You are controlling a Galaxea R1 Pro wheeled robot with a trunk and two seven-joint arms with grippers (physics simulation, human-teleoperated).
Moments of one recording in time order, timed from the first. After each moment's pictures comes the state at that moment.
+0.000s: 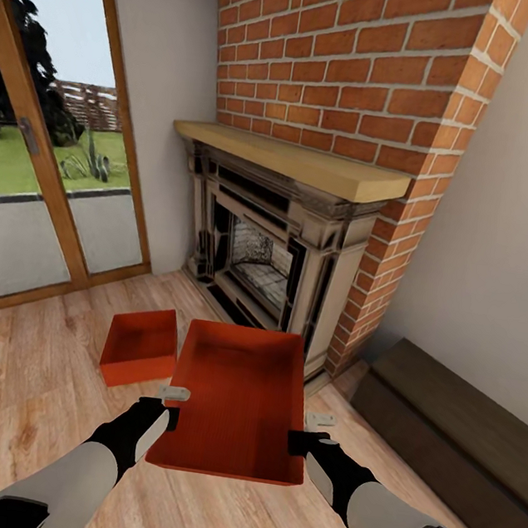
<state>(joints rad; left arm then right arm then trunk) -0.74 -0.10 -0.01 -0.41 0.09 0.45 0.29 -0.79 0.07 0.56 -0.18 -0.51 0.12 -0.12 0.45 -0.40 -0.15</state>
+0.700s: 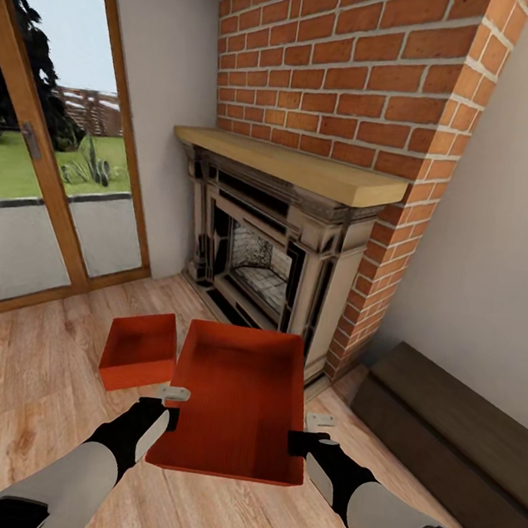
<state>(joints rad) -0.74 -0.10 -0.01 -0.41 0.08 0.45 0.29 -0.79 0.07 0.56 -0.18 -0.50 0.12 -0.12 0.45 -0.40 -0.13</state>
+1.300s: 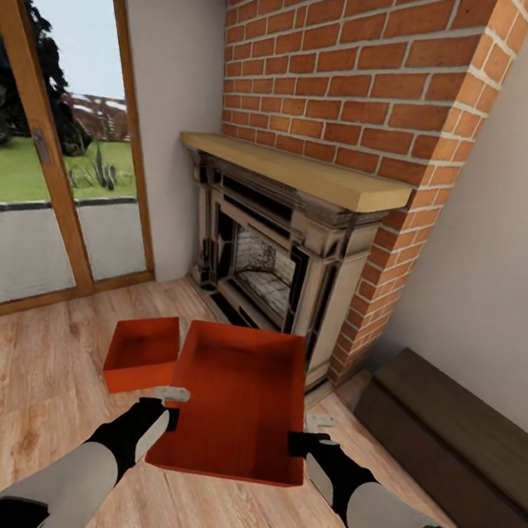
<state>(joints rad) -0.74 -0.10 -0.01 -0.40 0.08 0.46 0.29 -0.79 0.08 0.55 -0.17 -0.50 0.12 -0.11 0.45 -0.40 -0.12</state>
